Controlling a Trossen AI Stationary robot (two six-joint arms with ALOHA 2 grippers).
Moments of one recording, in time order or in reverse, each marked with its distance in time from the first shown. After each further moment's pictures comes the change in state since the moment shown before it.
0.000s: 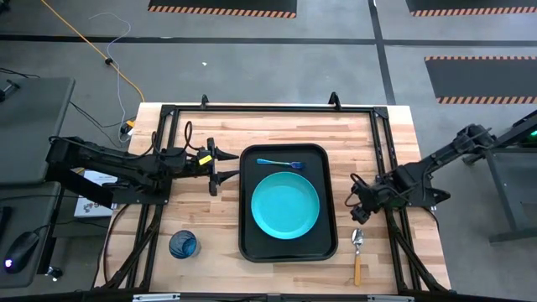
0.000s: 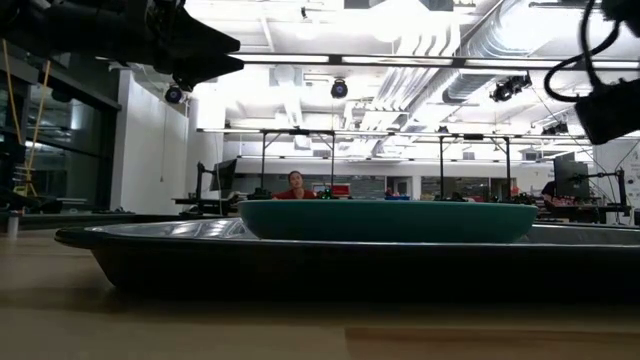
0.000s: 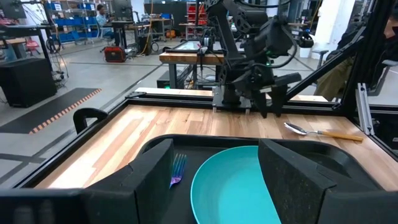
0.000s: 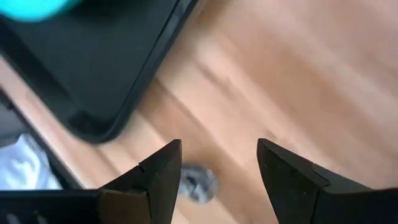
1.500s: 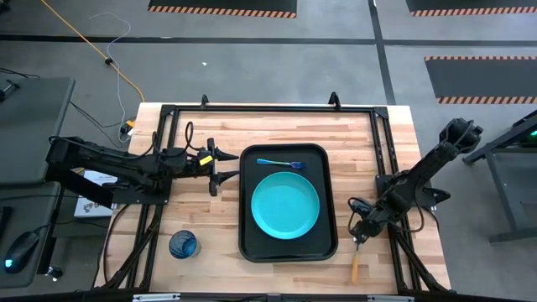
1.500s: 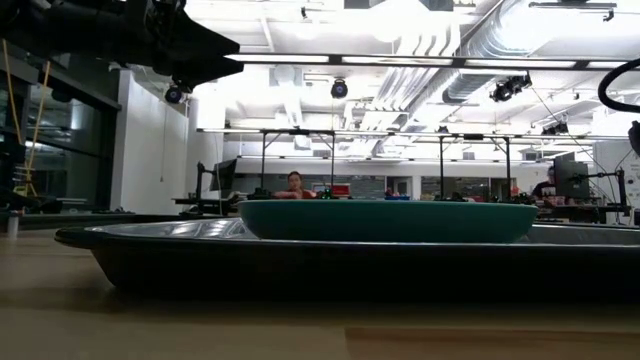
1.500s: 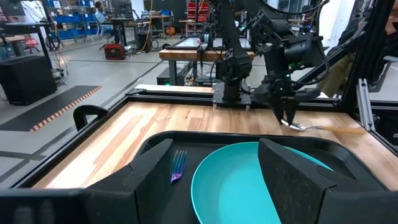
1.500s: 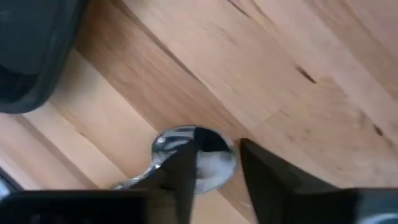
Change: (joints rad) left arm 0.000 0.000 0.000 -0.014 0.000 0.003; right arm 0.324 0.336 -0.006 0.211 0.075 0.263
